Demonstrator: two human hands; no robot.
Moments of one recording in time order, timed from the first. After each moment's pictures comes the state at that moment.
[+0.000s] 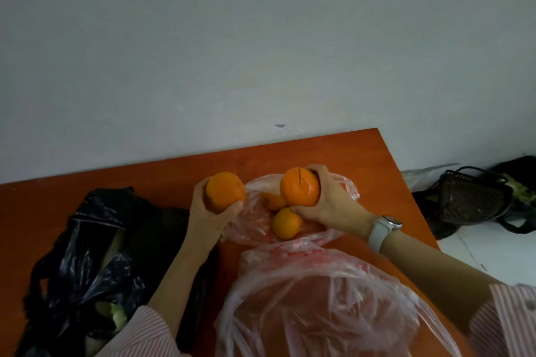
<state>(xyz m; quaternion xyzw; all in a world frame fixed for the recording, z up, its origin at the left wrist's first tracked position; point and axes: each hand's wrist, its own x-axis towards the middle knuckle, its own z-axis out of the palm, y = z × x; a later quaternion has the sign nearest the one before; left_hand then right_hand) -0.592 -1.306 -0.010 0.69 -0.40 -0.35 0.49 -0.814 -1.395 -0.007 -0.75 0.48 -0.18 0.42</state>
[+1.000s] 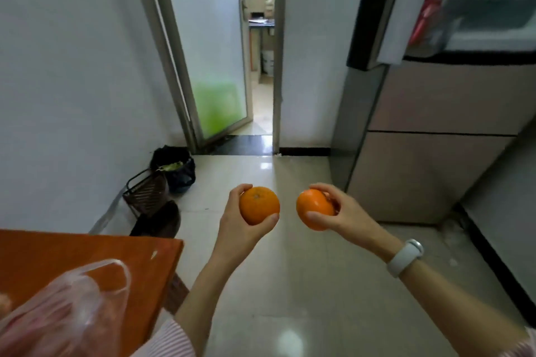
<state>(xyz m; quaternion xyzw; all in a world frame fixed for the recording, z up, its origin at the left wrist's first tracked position) -0.996 -0.951 0.082 0.18 -0.80 -0.55 0.16 -1.101 -0.769 0.089 -0.25 0.81 -0.49 0.20</state>
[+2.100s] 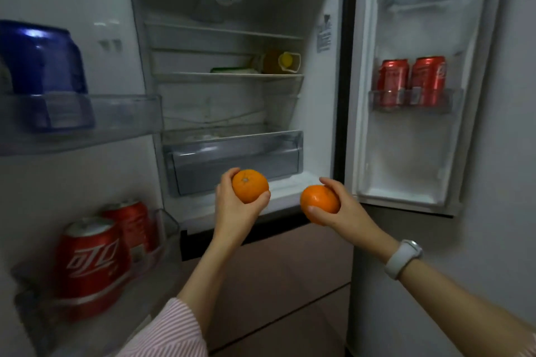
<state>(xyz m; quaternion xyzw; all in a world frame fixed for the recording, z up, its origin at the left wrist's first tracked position) -1.695 -0.553 0.270 -0.11 -0.76 -0.60 0.24 -1.661 -0.350 0.268 -0.09 0.86 -0.48 -0.17</state>
